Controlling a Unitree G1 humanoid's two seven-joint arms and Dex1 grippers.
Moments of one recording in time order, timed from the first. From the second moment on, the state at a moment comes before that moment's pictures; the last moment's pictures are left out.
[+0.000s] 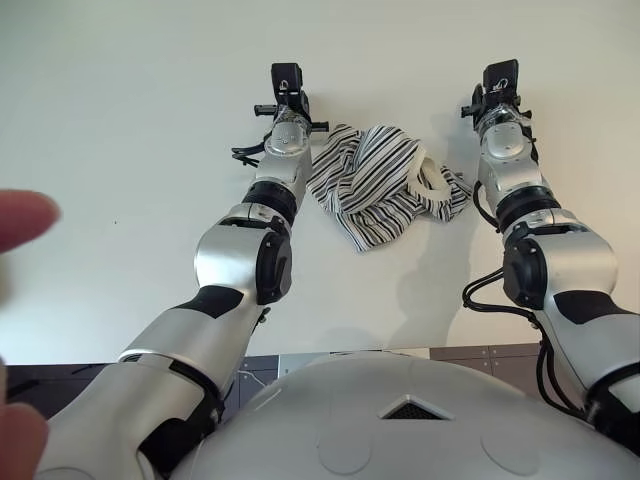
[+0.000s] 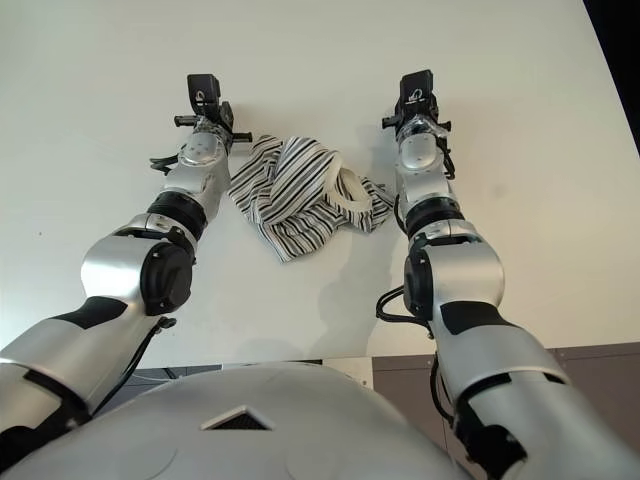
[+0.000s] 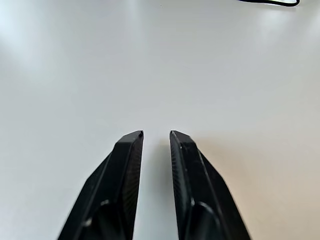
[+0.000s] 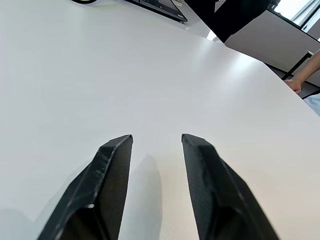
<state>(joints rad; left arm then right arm) -0.83 -0.02 0.17 1.29 0.02 -0.10 0.19 -0.78 -0.18 -0.05 1.26 -0.14 -0.18 -0.13</state>
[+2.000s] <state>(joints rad) -1.33 0.28 0.25 1.32 -0.02 -0.14 -0.02 -1.37 -0.28 -0.13 1.32 -0.11 -0.17 -0.15</state>
